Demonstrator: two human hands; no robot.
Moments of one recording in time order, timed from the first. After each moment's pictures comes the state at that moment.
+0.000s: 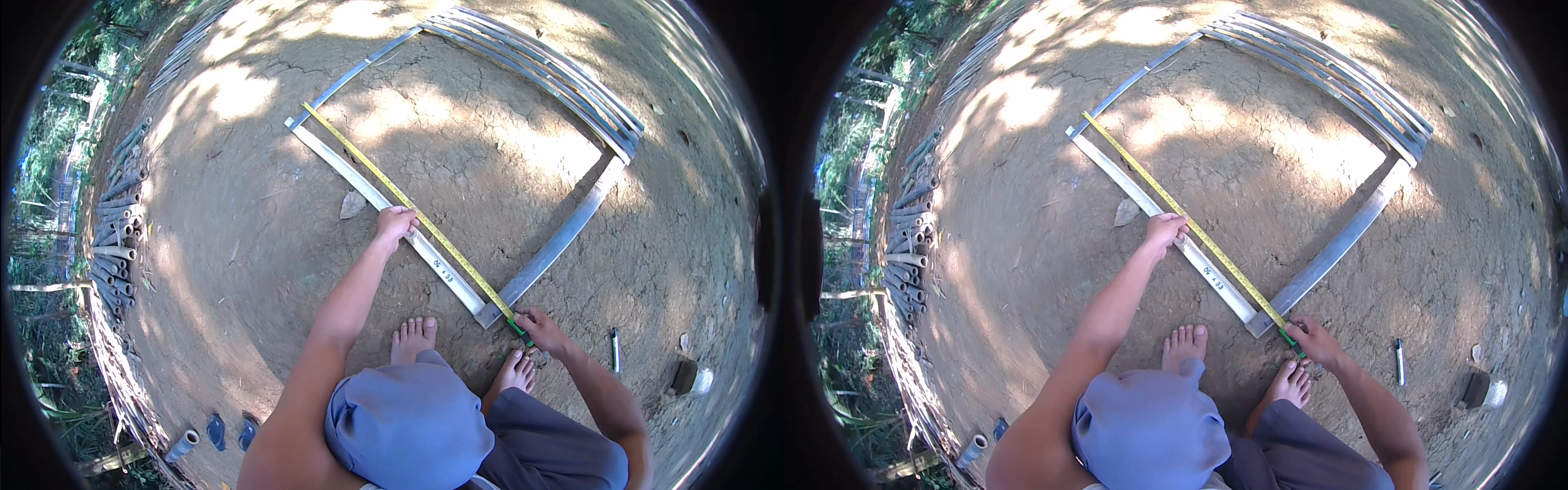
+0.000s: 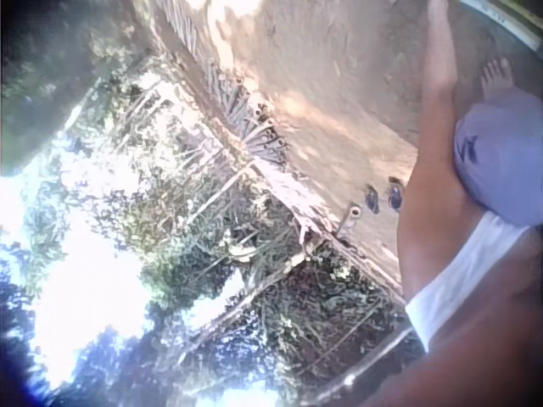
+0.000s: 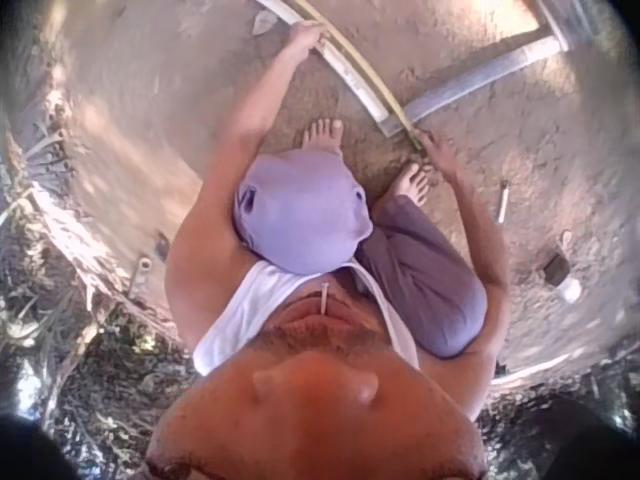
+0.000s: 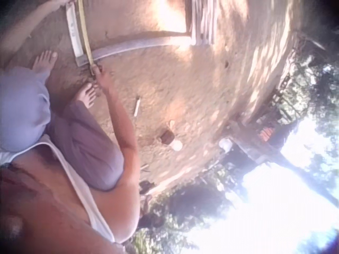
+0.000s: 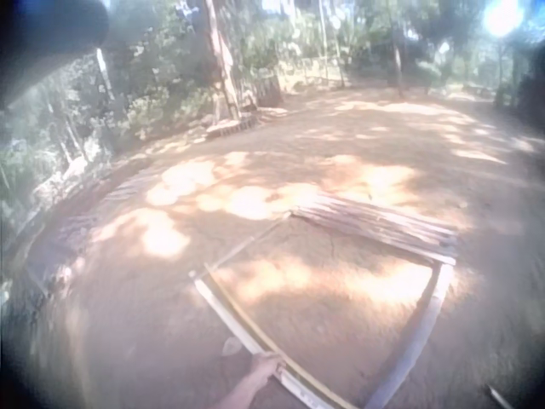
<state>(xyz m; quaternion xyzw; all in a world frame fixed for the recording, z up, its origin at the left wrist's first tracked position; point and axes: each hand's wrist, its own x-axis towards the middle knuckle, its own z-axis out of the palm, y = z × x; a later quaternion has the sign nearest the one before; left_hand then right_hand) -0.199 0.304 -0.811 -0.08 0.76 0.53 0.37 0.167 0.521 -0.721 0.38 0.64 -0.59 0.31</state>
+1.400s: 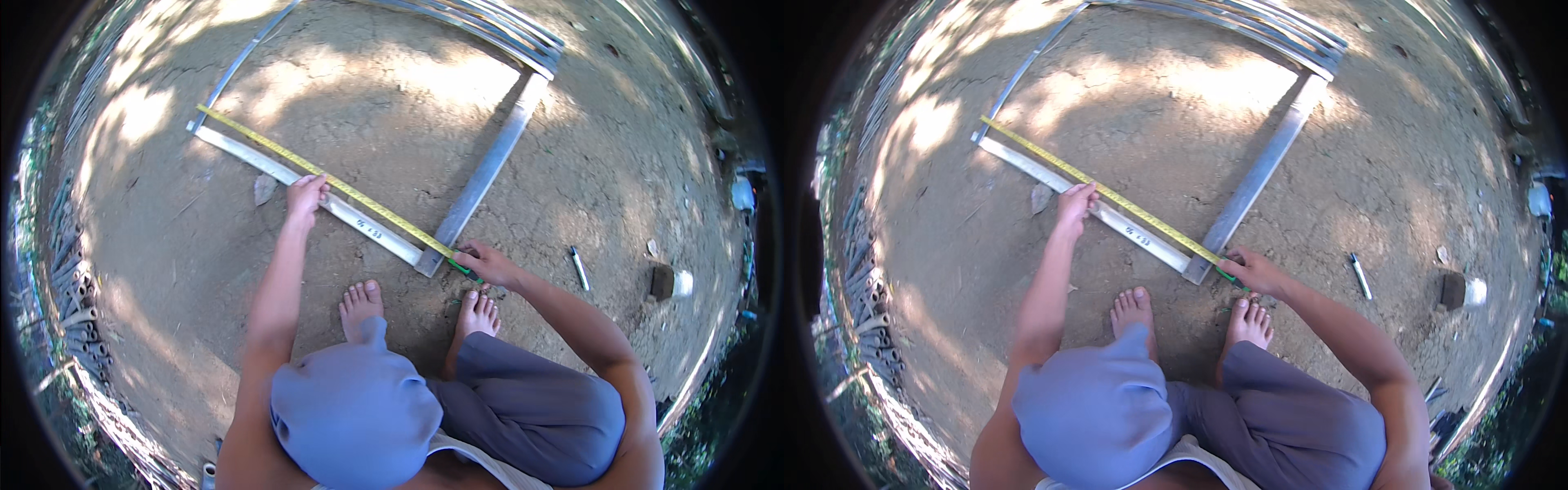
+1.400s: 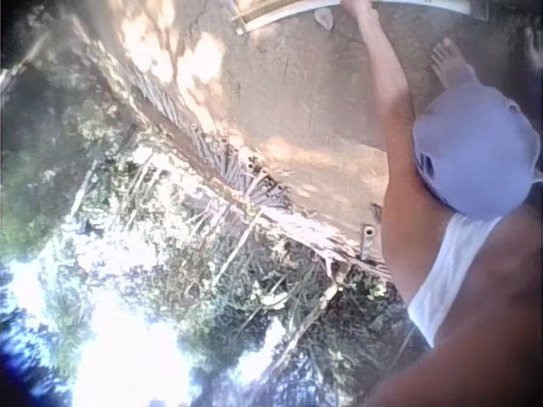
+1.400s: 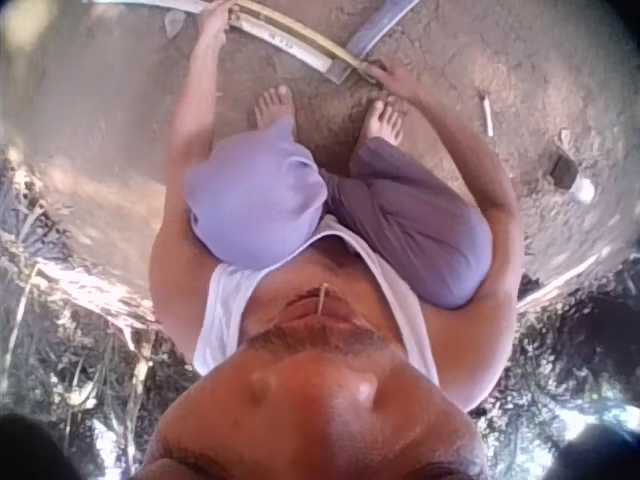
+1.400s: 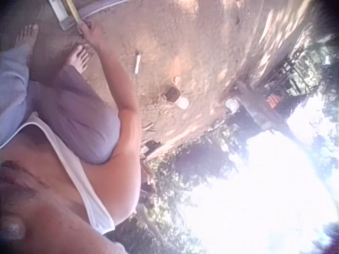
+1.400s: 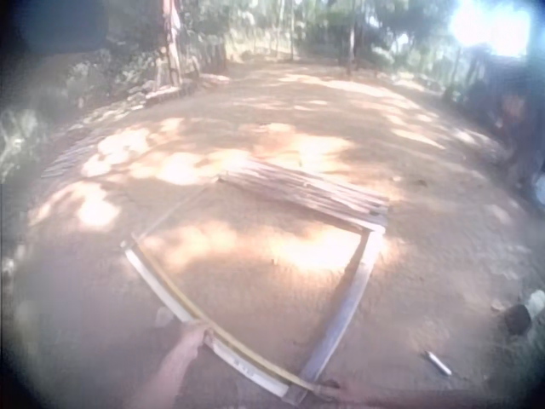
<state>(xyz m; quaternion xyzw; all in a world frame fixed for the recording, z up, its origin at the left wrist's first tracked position) -0.187 0.312 -0.791 -0.07 0.75 0.55 0.35 0.164 0.527 -0.716 0.35 0.68 -0.58 0.28</state>
